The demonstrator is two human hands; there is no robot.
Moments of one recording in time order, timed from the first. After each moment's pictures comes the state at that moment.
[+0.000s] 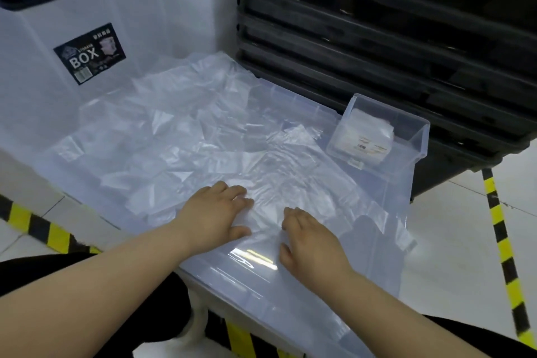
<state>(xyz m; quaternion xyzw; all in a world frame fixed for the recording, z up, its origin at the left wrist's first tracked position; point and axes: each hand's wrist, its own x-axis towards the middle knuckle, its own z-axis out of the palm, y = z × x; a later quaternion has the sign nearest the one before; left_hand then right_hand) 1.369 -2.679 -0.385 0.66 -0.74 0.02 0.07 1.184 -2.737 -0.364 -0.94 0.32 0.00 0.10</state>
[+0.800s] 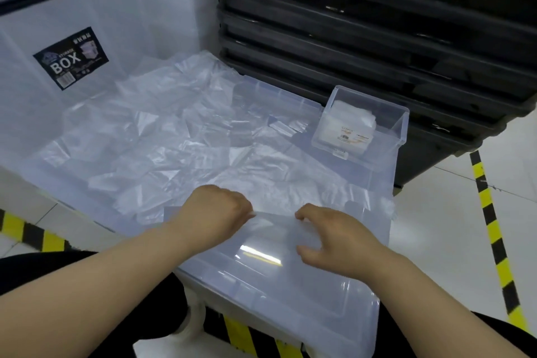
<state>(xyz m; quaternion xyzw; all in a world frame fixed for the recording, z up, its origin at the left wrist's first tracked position) 1.338 -2.684 -0.361 0.64 -0.76 0.08 0.11 1.135 -2.760 -0.327 -0.92 0.32 0.08 0.21</state>
